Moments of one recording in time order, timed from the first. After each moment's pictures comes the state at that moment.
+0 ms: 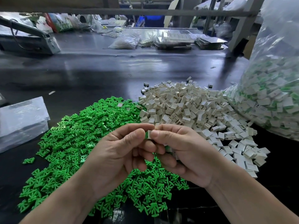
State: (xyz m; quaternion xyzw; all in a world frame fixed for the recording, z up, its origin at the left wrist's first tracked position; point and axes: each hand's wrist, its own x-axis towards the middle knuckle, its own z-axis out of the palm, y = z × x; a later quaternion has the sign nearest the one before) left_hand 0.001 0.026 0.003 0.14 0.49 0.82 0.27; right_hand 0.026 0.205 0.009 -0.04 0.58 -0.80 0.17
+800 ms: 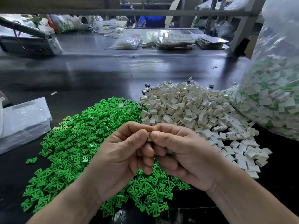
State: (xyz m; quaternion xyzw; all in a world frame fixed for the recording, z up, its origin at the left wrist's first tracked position) left_hand 0.003 0.031 -0.002 0.17 0.42 0.85 0.27; right_hand 0.031 0.202 0.010 -0.07 0.55 -0.81 0.18
